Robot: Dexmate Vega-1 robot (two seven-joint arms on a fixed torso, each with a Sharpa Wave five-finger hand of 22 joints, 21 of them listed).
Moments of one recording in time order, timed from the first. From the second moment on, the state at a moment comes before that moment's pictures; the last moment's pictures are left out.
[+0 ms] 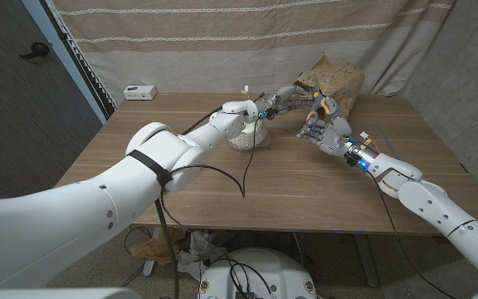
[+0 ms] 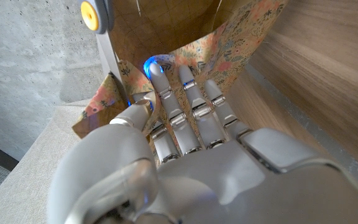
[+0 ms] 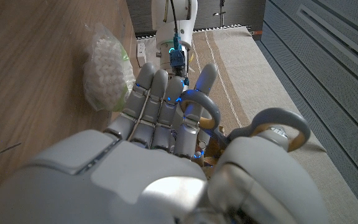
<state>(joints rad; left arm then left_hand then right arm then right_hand) 0.12 -0.13 0.57 -0.43 -0.50 -0.11 -0.61 0.71 0.17 0.83 -0.12 0.20 0.82 -0.21 0.67 0.60 0.94 -0.20 0.71 0.66 0.85 -0.11 0.19 0.20 0.16 -0.04 1.09 0.19 -1.09 -0.75 -0.21 -1.72 1.15 -0.02 0.48 0.44 -0.01 -0.28 -0.02 0.43 0.86 0.08 0.82 0.49 0.53 0.03 1.32 0.82 0.38 -0.04 1.14 0.71 0.36 -0.02 1.15 0.20</state>
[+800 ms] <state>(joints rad) 0.11 -0.14 0.57 -0.43 -0.51 -0.09 -0.59 0.71 0.17 0.83 -0.12 0.19 0.83 -0.22 0.66 0.59 0.95 -0.20 0.71 0.65 0.86 -0.11 0.19 0.20 0.15 -0.04 1.09 0.19 -1.09 -0.75 -0.20 -1.72 1.16 -0.04 0.49 0.45 0.00 -0.28 -0.03 0.43 0.87 0.09 0.82 0.49 0.55 0.04 1.32 0.79 0.39 -0.04 1.15 0.69 0.36 -0.02 1.15 0.20</state>
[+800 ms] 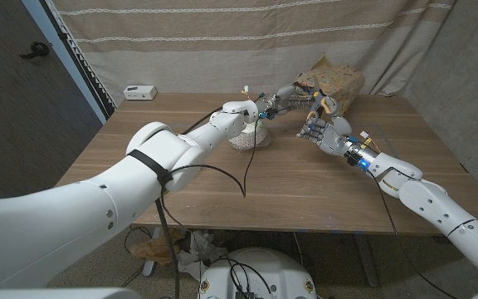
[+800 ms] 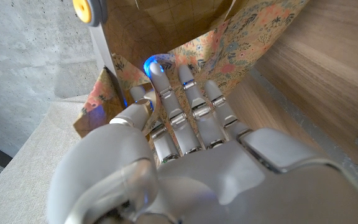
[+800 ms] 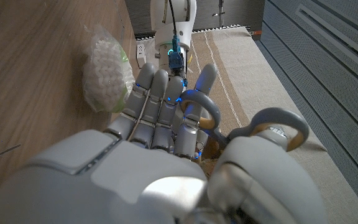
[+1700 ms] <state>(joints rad) 0.12 -0.12 0.56 -0.43 -0.51 -0.11 -0.62 0.71 0.17 0.84 -0.13 0.19 0.84 -0.22 0.67 0.59 0.95 -0.19 0.71 0.64 0.86 -0.11 0.19 0.20 0.14 -0.04 1.10 0.19 -1.09 -0.75 -0.20 -1.73 1.16 -0.04 0.46 0.60 0.11 -0.20 -0.10 0.43 0.93 0.07 0.82 0.48 0.66 0.01 1.35 0.75 0.47 -0.05 1.19 0.66 0.41 -0.05 1.18 0.21</state>
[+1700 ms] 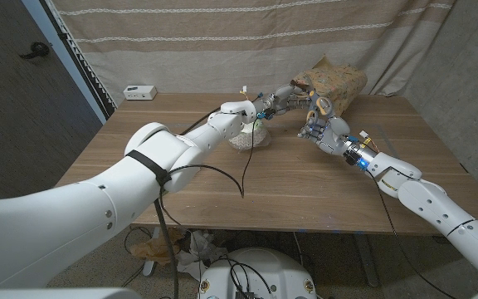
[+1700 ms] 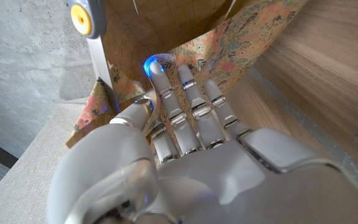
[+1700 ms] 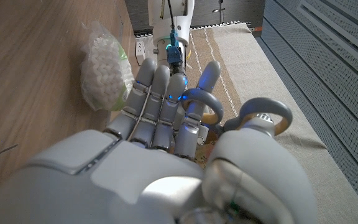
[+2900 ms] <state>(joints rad) 0.14 -0.11 0.54 -0.43 -0.52 -0.17 -0.72 0.70 0.17 0.84 -0.13 0.19 0.85 -0.22 0.67 0.58 0.96 -0.19 0.71 0.63 0.86 -0.11 0.19 0.20 0.14 -0.04 1.11 0.19 -1.11 -0.75 -0.20 -1.76 1.18 -0.05 0.44 0.86 0.06 0.03 -0.11 0.34 1.01 0.06 0.87 0.48 0.72 0.01 1.40 0.71 0.52 -0.05 1.27 0.62 0.44 -0.05 1.35 0.24</state>
